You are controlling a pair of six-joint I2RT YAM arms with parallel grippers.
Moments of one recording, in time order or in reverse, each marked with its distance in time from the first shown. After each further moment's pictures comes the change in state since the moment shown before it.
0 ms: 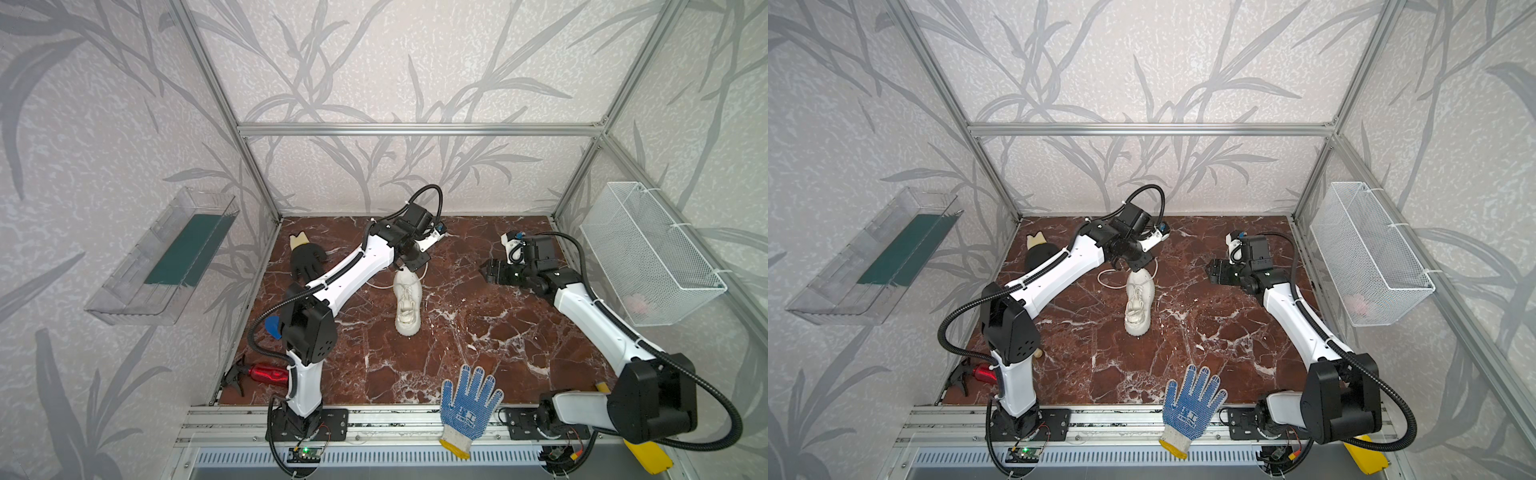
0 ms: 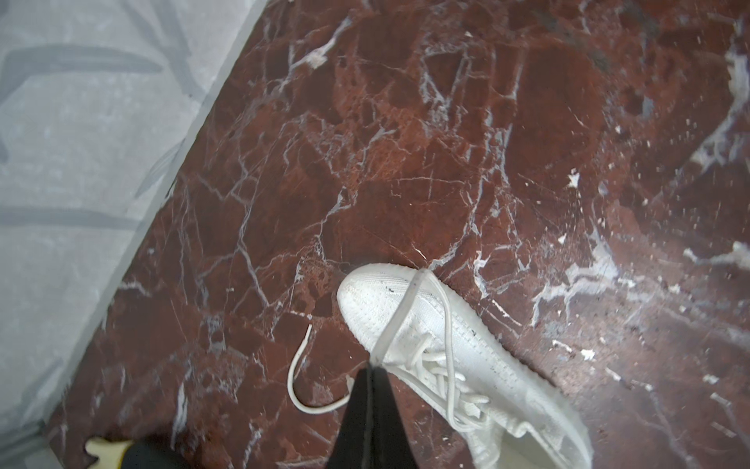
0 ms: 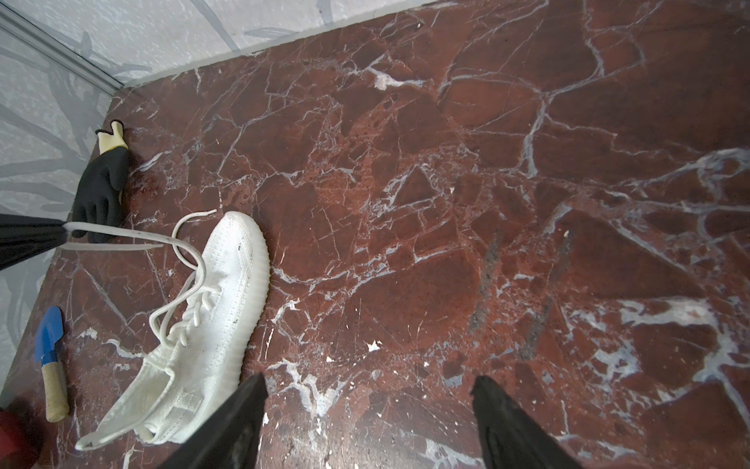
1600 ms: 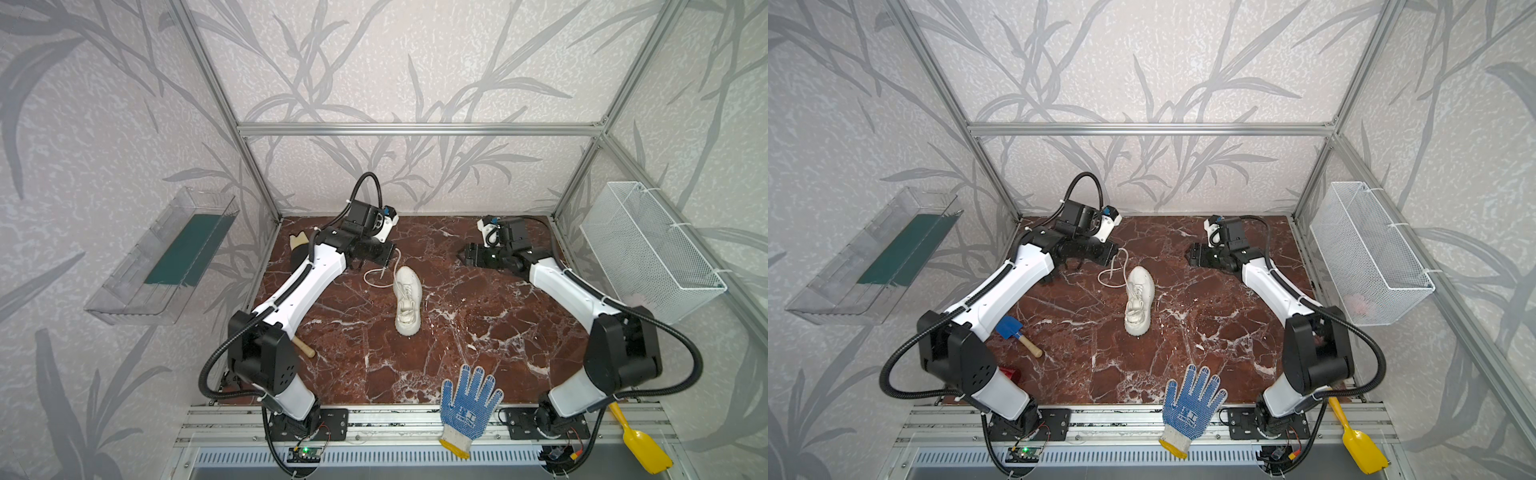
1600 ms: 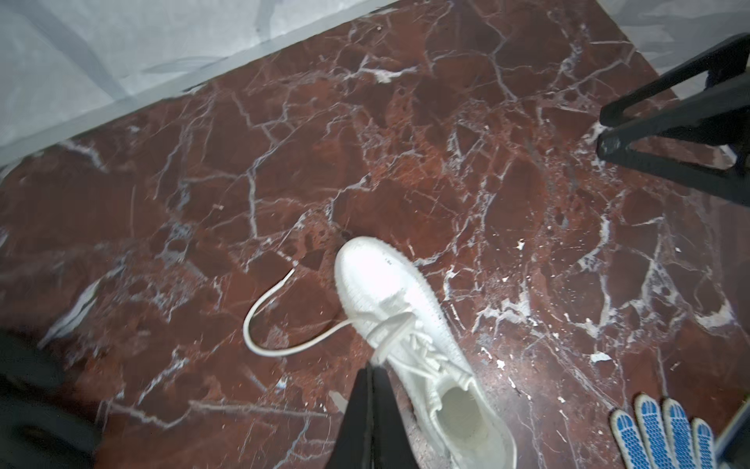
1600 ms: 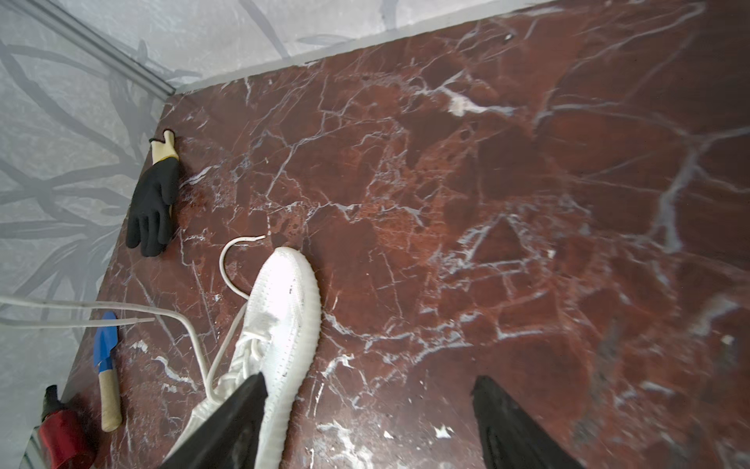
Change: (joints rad) left arm 0.232 -0.216 -0.155 0.092 0.274 -0.416; right arm 0.082 0.239 0.195 0.079 -0.053 0.062
